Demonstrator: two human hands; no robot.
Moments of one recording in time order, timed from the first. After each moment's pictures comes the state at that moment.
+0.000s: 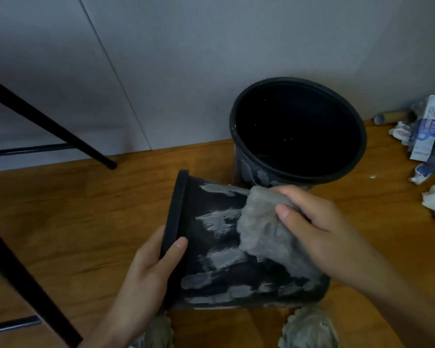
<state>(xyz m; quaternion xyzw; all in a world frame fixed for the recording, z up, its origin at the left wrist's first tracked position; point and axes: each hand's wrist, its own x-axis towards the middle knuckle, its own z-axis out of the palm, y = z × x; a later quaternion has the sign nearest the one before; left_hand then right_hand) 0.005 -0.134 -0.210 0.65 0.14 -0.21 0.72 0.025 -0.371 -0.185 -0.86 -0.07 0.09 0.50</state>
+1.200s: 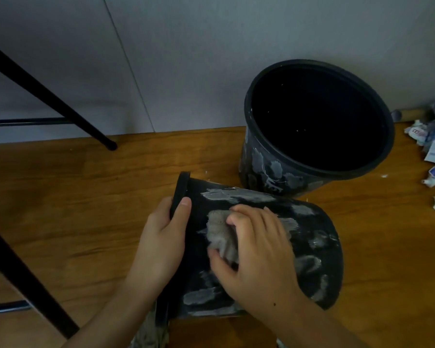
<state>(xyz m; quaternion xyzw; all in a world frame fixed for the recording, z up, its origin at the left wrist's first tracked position) 0.037 -0.143 -0.237 0.76 0.19 -0.13 0.61 0.003 -0.290 -0.267 -0.96 -0.11 -0.10 0.22</state>
